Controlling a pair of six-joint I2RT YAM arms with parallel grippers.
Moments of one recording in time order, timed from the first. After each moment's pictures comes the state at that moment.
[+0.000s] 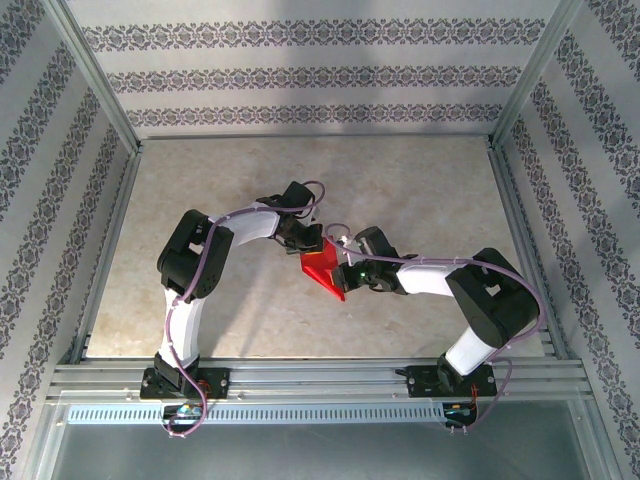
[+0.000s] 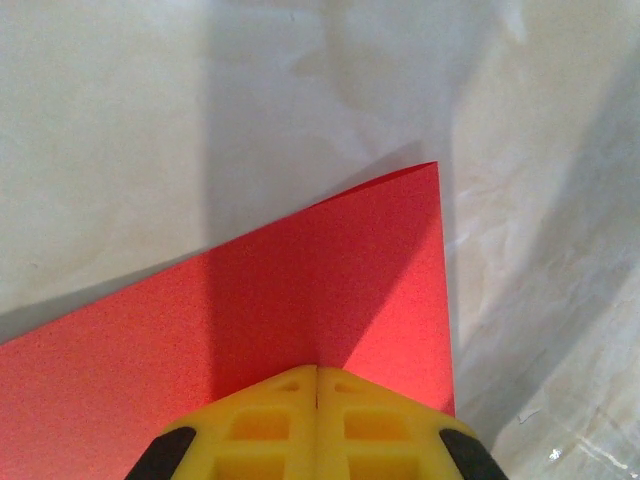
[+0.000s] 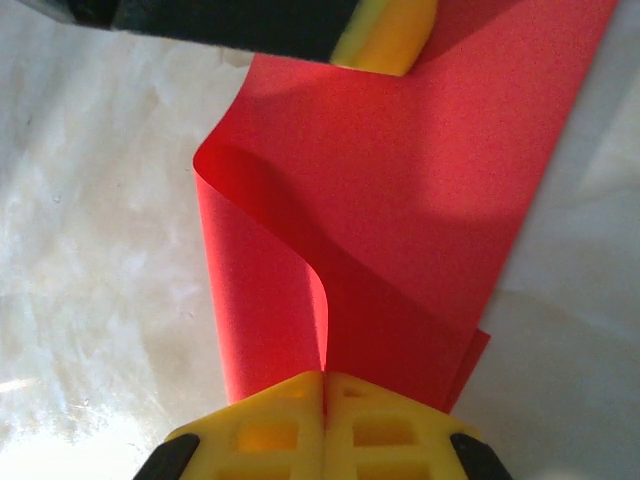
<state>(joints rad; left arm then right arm) -0.52 2.09 1.40 -0.50 0.42 -0.56 0.59 1.63 0.64 0.10 -0.41 0.34</state>
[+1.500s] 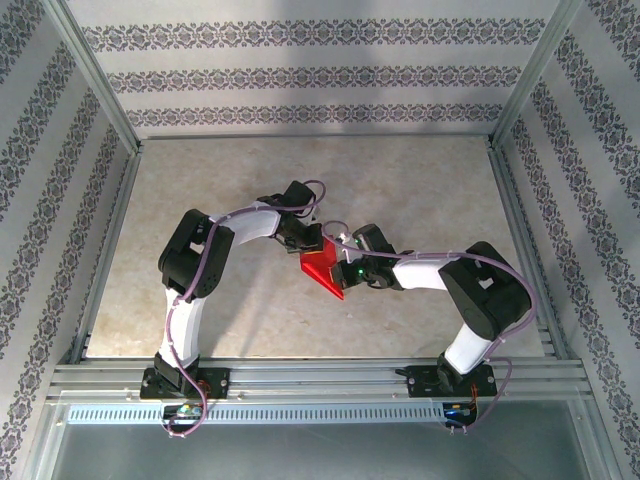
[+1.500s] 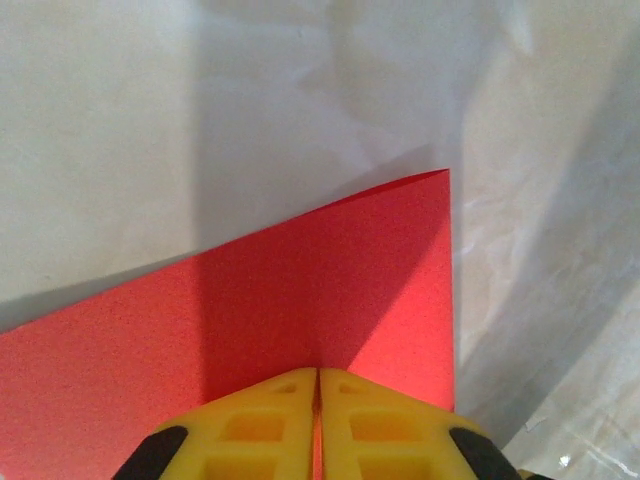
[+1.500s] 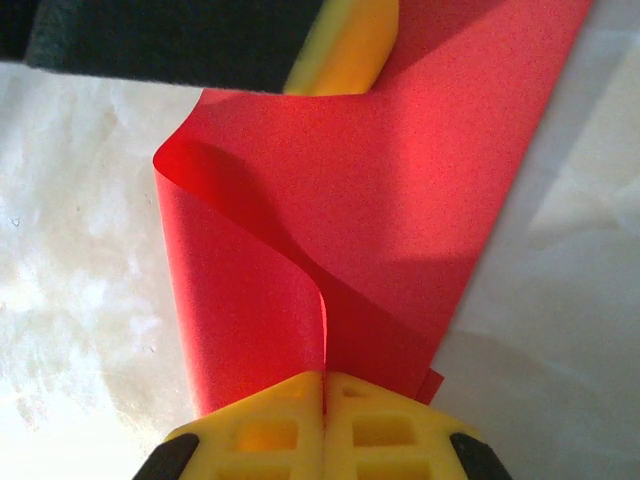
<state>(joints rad) -0.52 2.09 1.42 -0.52 0.40 -0.55 0.58 1.69 0.68 0.10 -0.40 0.33</state>
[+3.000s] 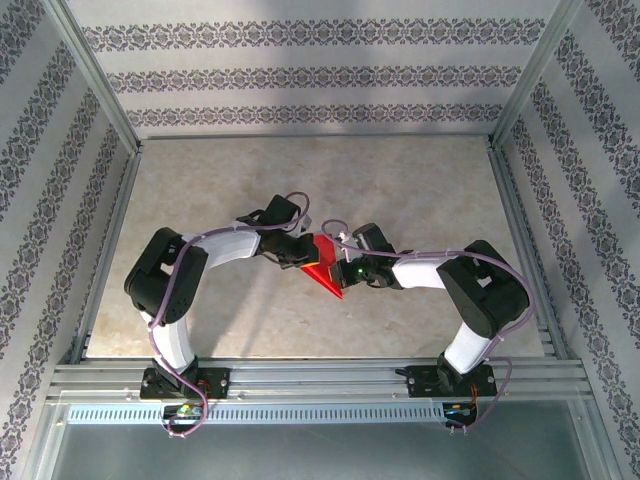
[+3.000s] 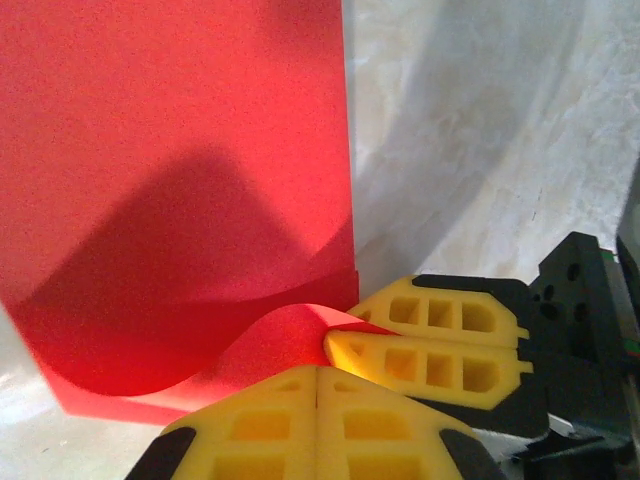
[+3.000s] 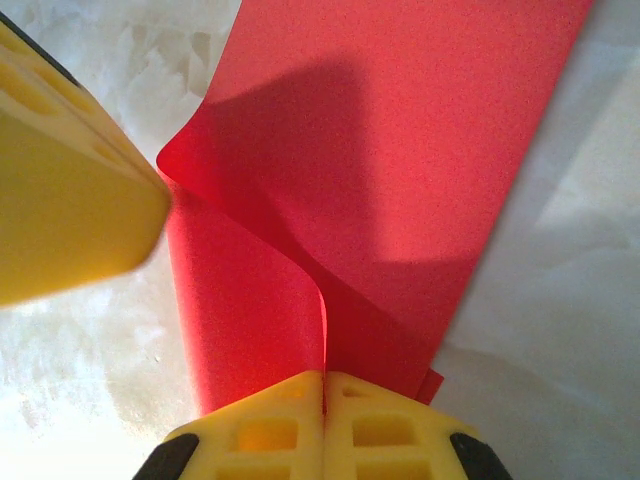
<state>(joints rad) -0.53 1.84 1.09 -0.30 0.55 -0.70 0.58 1.70 0.68 0.11 -0.41 0.33</state>
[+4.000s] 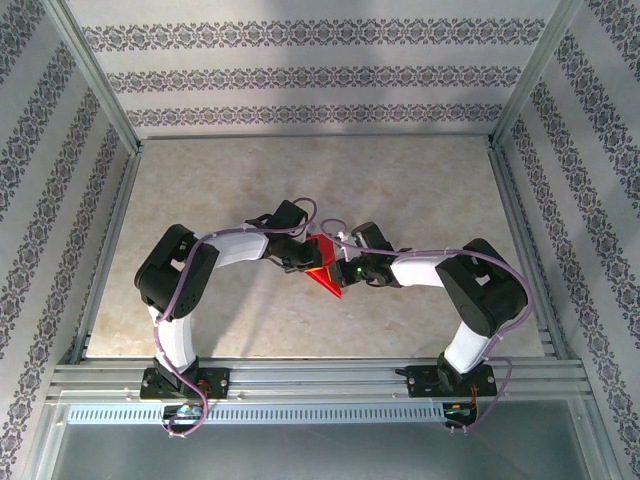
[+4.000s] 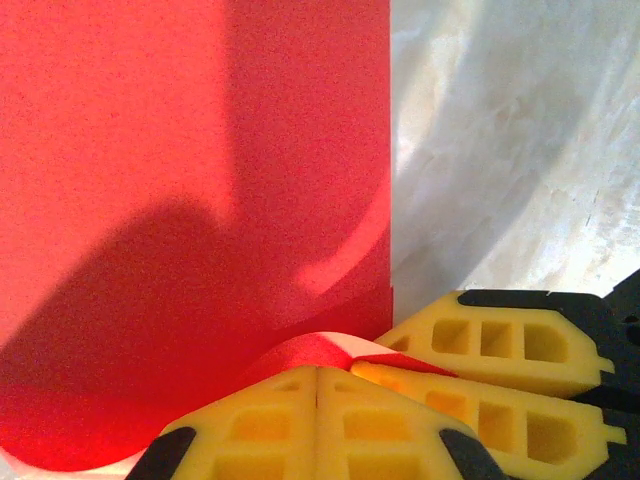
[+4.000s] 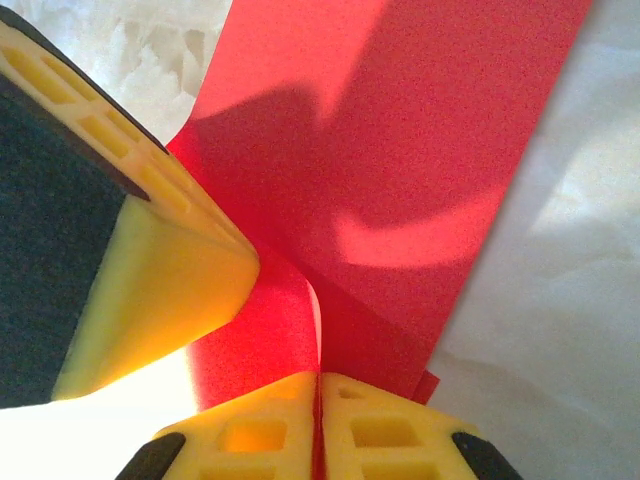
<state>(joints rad) -0.56 1.89 1.10 -0.28 0.50 -0.71 0.58 1.71 0.70 0.08 -0.41 0.32</state>
